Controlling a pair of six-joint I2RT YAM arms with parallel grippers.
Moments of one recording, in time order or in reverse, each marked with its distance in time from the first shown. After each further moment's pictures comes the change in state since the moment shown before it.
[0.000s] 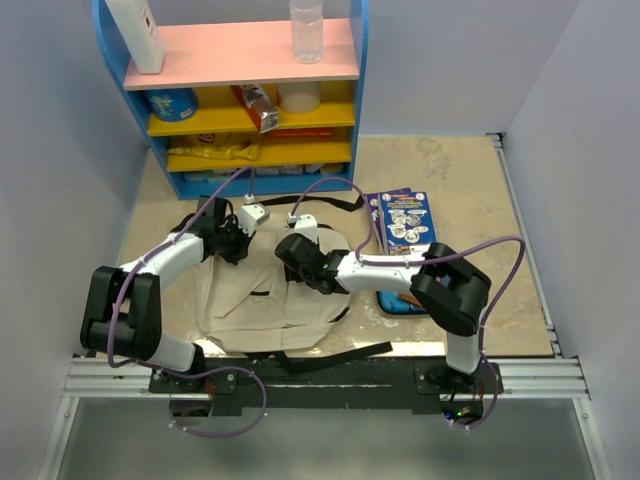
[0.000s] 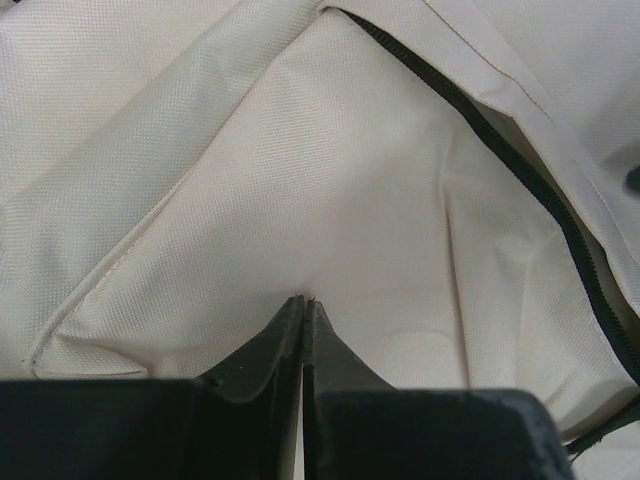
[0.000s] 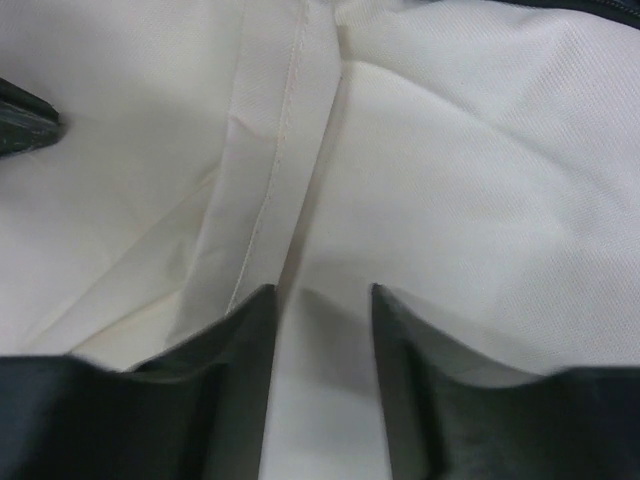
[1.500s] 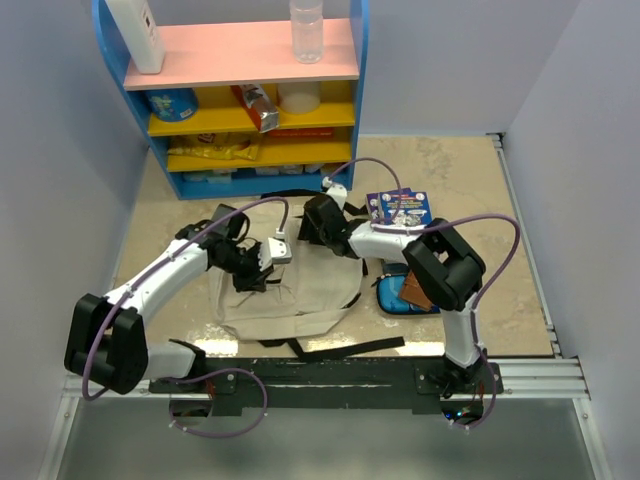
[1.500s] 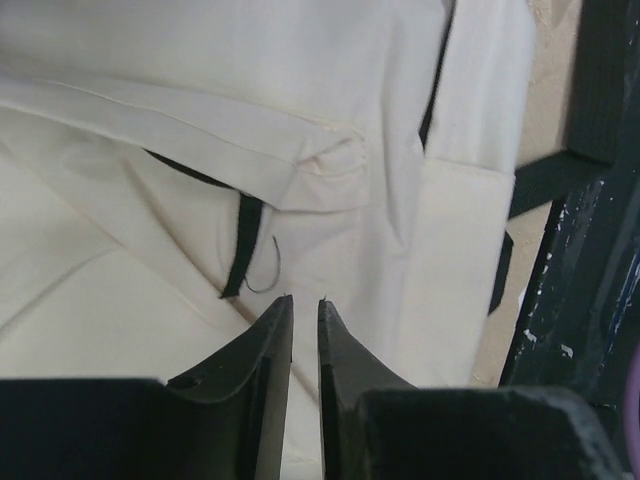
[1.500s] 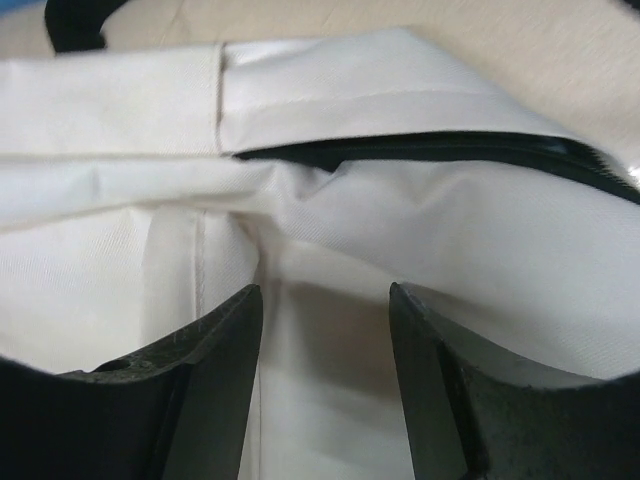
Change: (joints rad) left arm -0.194 -0.161 0.064 -0.491 0.287 0.370; right arm -0.290 0.130 0.074 0.148 -0.163 0.117
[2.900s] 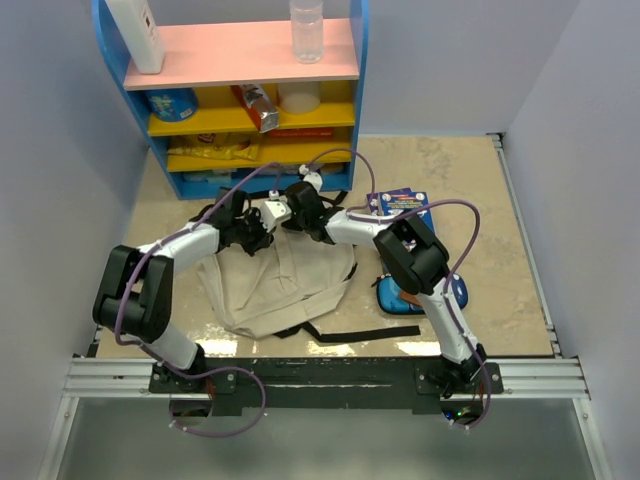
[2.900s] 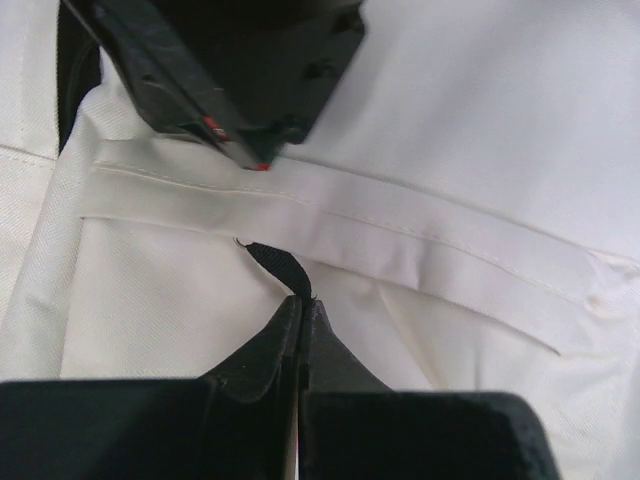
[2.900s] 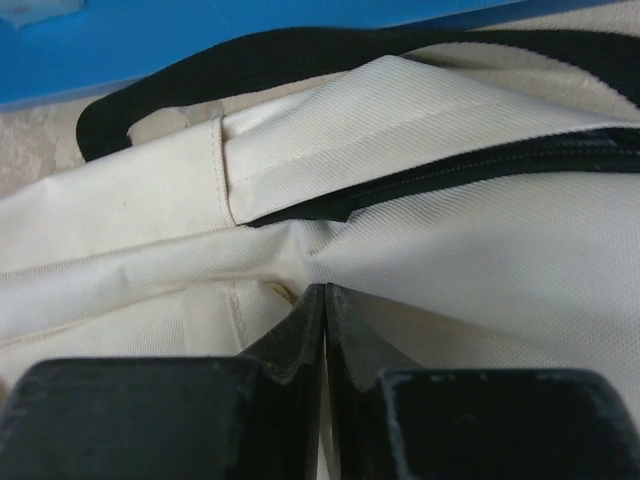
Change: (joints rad) left arm 0.097 0.307 0.033 0.609 -0.168 -0.253; right arm 0.003 0.261 0.312 0.055 -0.108 -0.021
